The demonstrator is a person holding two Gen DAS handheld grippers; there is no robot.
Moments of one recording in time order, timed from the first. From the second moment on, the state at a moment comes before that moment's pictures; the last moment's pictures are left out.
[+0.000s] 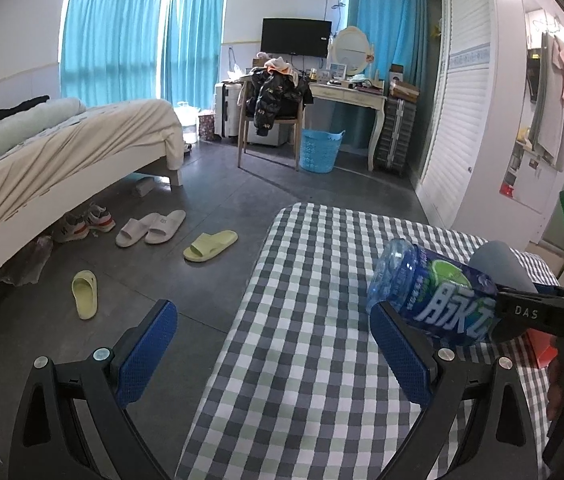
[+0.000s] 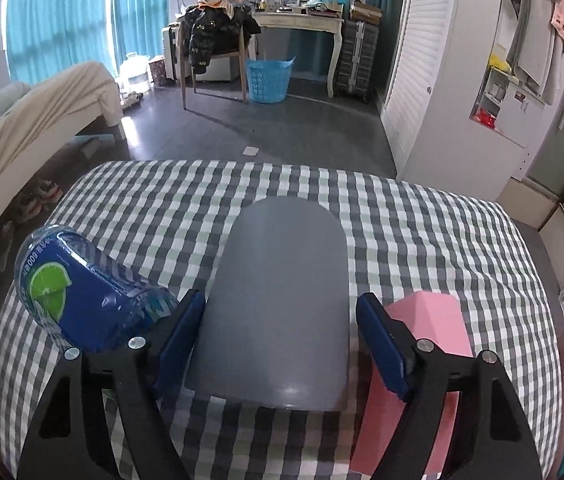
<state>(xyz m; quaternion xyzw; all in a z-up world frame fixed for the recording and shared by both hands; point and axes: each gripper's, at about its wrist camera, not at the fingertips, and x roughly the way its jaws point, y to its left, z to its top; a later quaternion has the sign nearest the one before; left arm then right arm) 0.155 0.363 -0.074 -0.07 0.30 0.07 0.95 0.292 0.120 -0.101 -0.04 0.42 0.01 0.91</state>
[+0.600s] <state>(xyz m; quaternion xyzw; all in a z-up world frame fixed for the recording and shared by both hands) 0.096 0.342 -0.042 -0.07 0.28 0.03 0.96 0.149 0.141 -0.083 -0.05 0.42 0.05 0.91</state>
